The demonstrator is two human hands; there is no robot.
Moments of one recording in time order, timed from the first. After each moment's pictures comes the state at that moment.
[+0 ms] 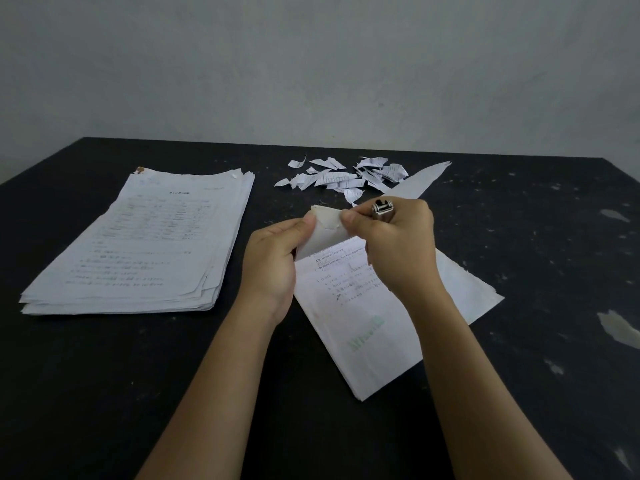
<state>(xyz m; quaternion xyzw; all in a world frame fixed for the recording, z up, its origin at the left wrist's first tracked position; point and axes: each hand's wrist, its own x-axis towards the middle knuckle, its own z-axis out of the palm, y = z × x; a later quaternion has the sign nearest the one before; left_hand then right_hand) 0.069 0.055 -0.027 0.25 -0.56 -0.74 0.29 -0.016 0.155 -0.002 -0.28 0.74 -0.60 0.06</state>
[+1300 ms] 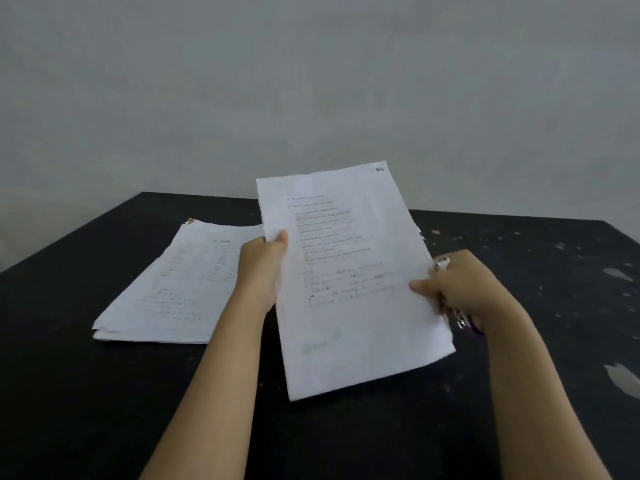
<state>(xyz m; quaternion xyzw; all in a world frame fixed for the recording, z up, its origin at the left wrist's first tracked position) 0.081 -0.002 0.007 0.39 -0.57 -0.65 0.31 -0.061 0.201 0.019 -0.25 0.84 -0.44 0.18</state>
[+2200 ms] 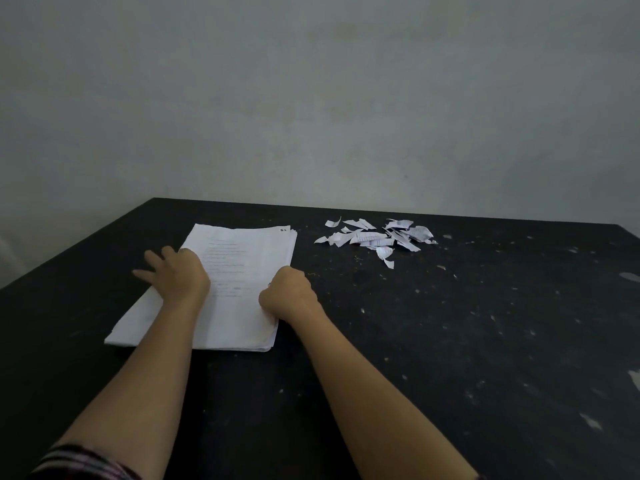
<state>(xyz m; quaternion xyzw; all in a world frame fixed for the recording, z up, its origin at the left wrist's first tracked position) 0.136 -0.129 -0.034 0.62 -0.77 -0.01 0.12 0.052 0.006 -0.025 -0.37 0.83 -0.33 0.25</state>
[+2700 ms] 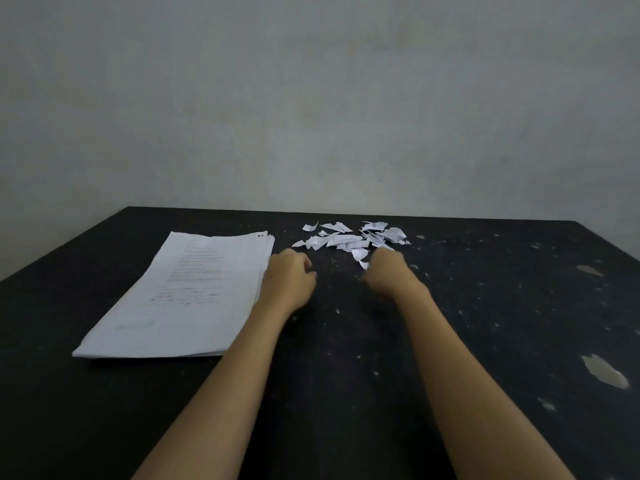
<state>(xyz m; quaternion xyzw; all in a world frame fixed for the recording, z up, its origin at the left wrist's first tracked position) 0.039 -0.007 -0.028 0.31 -0.90 -0.20 0.21 -0.067 0.112 -0.004 -0.25 0.93 -0.23 0.12</state>
